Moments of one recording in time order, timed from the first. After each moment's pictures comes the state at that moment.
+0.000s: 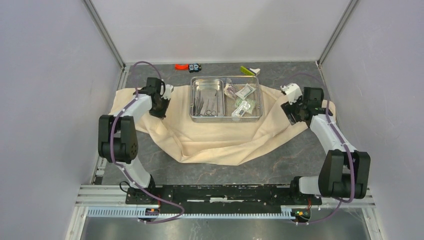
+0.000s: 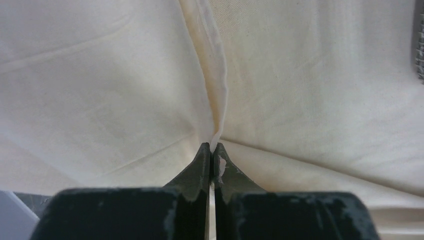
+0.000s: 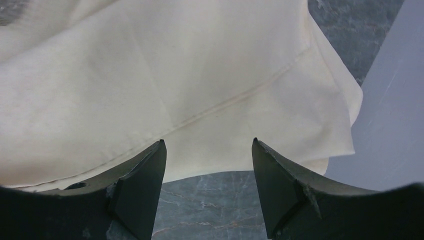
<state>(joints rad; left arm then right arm) -0.08 1.77 1.20 -0.60 0.00 0.24 -0.04 1.32 0.86 -0.37 -0.06 -0.62</state>
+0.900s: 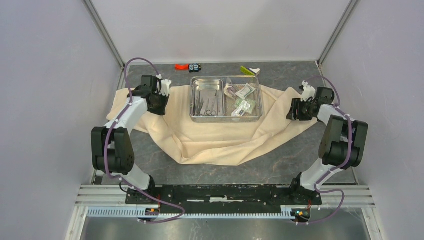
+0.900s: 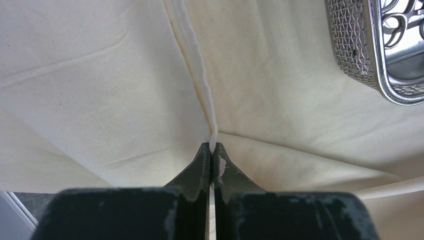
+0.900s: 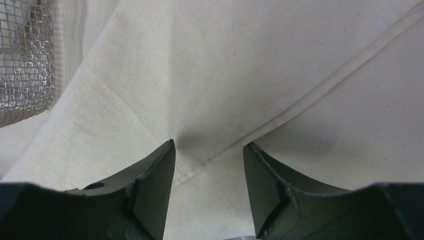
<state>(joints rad) -0.07 1.59 1.17 -0.61 0.12 0.23 -0.30 1.68 0.97 -0.29 -0.45 -0.24</state>
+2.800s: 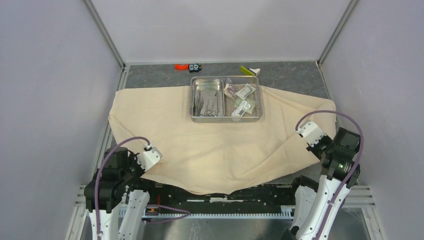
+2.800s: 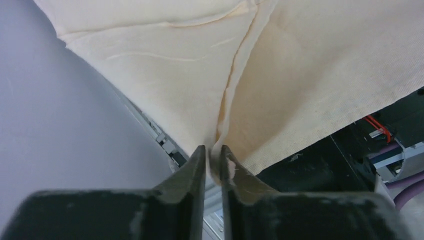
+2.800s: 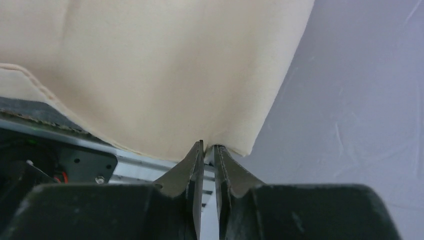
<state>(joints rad) -0.03 0.36 0.92 -1.50 0.01 0.84 -0.49 0.58 0.90 -1.20 -0.20 -1.13</state>
